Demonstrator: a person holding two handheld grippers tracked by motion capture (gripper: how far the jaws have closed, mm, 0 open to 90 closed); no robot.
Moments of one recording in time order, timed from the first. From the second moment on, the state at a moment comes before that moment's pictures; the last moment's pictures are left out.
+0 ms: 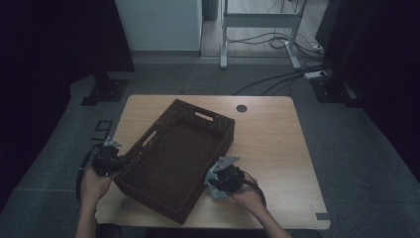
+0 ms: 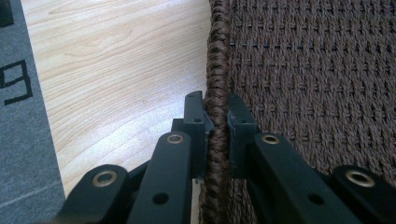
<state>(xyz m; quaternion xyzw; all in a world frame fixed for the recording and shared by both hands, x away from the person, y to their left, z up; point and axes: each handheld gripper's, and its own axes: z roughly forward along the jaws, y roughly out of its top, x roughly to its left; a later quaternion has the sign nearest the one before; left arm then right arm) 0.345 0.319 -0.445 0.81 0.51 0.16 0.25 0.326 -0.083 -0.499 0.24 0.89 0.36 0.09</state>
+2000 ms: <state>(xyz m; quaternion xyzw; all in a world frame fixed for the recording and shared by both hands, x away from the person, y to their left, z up) 0.346 0.320 -0.445 0.81 0.50 0.16 0.26 0.417 -0.133 -0.492 0.35 0.86 0.35 0.14</state>
